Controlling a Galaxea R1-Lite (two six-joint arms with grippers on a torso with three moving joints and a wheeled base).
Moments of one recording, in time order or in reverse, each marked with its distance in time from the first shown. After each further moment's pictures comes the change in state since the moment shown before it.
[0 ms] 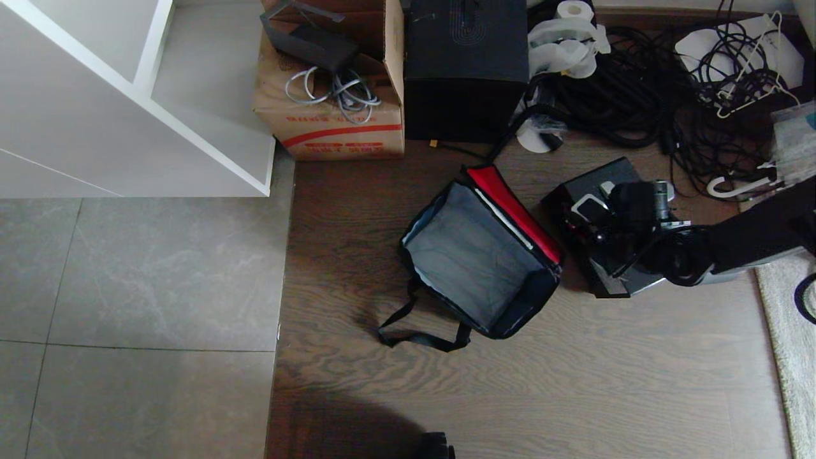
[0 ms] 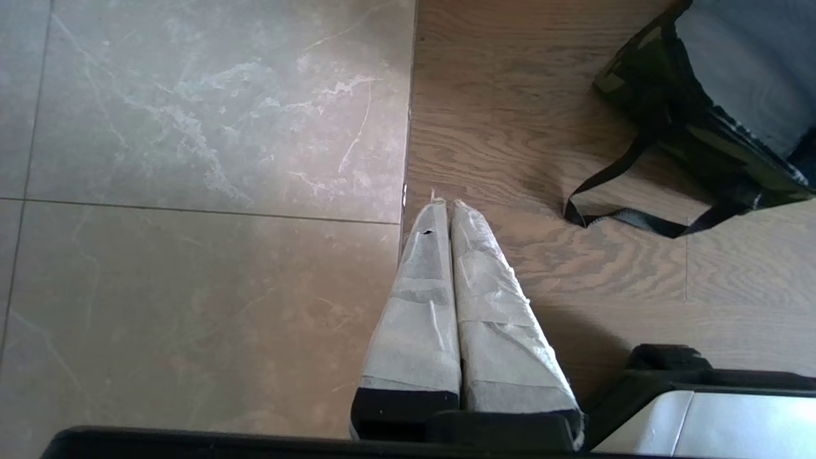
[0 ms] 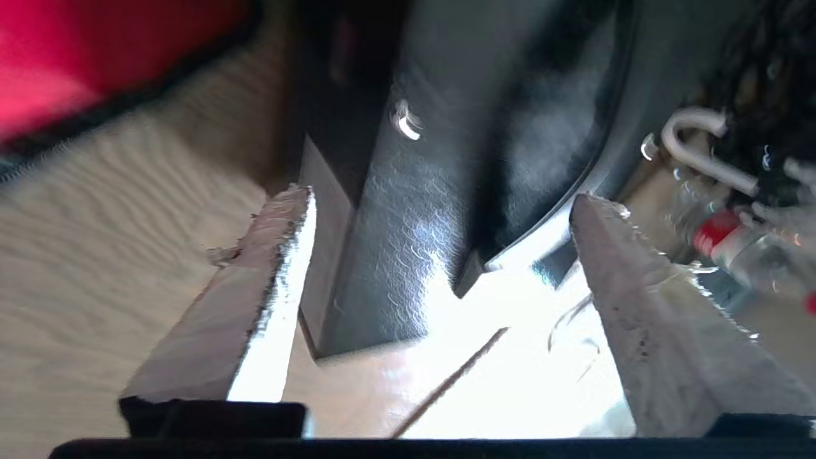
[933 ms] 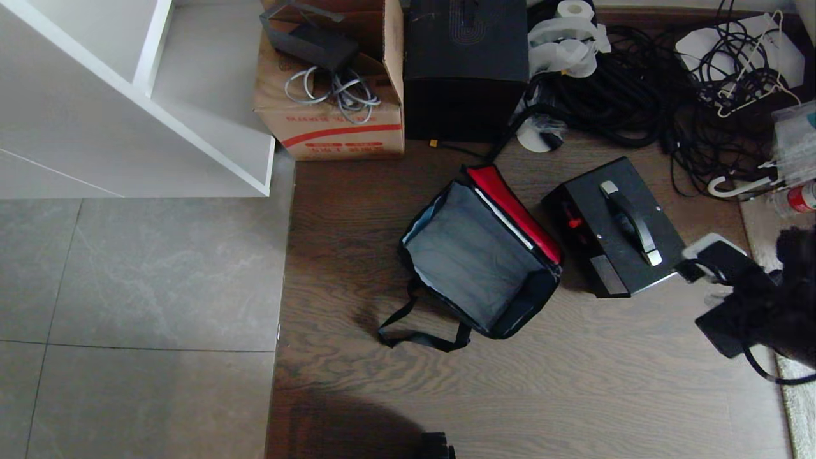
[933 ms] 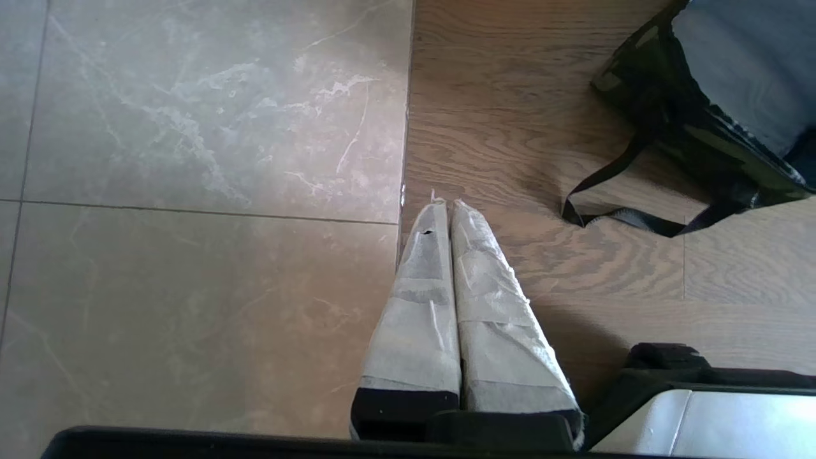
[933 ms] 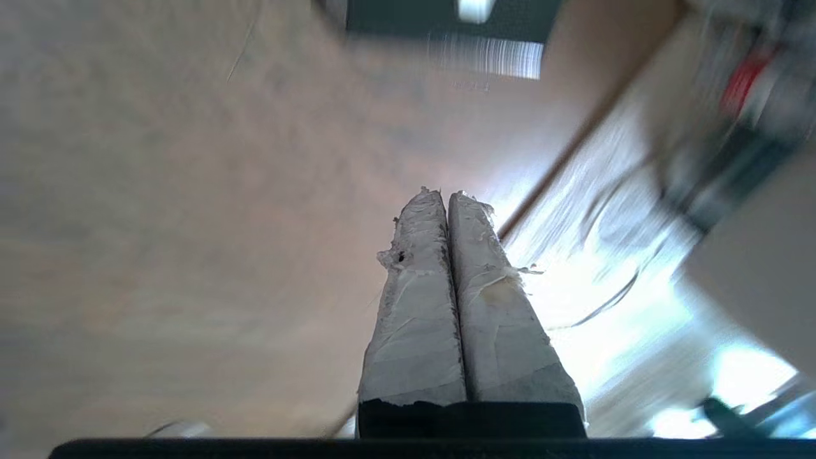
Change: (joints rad) left arm 0.000 0.000 0.000 0.000 0.000 0.000; right arm -0.041 -0.686 0.732 0.017 0.103 0.128
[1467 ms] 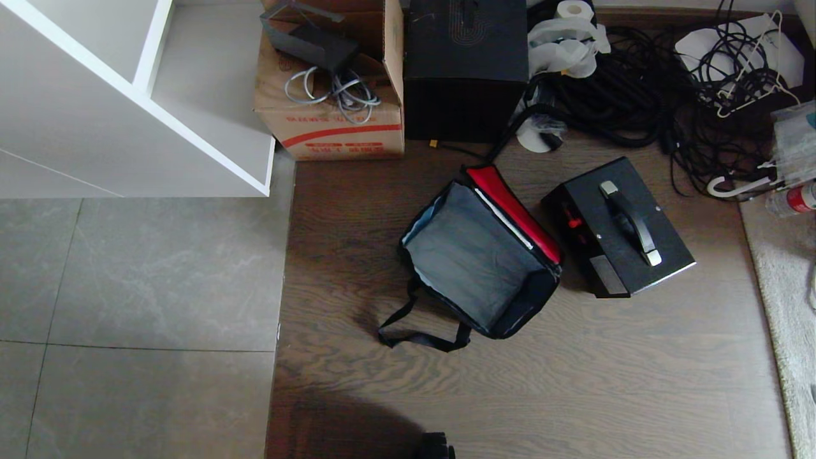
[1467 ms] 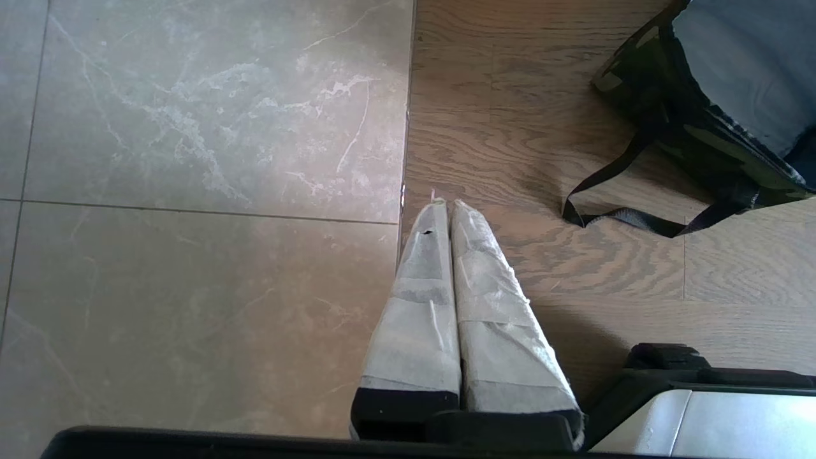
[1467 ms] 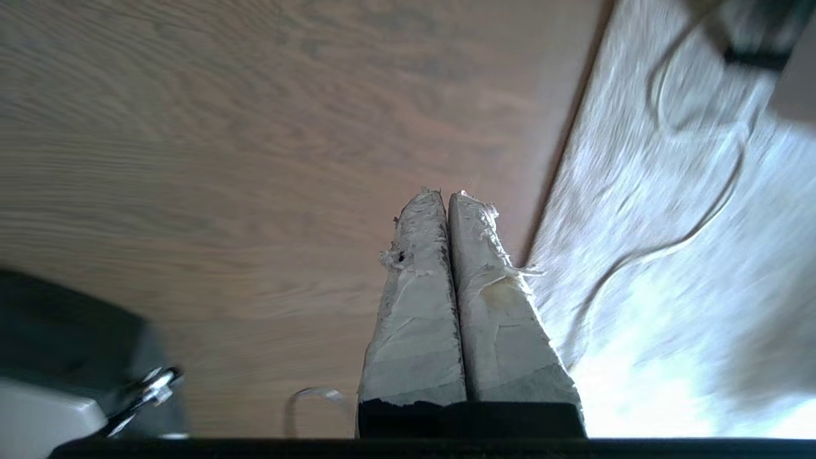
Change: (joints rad) left arm 0.000 0.000 0.000 0.000 0.000 0.000; right arm 0.002 -0.663 0.299 0.270 0.004 0.339
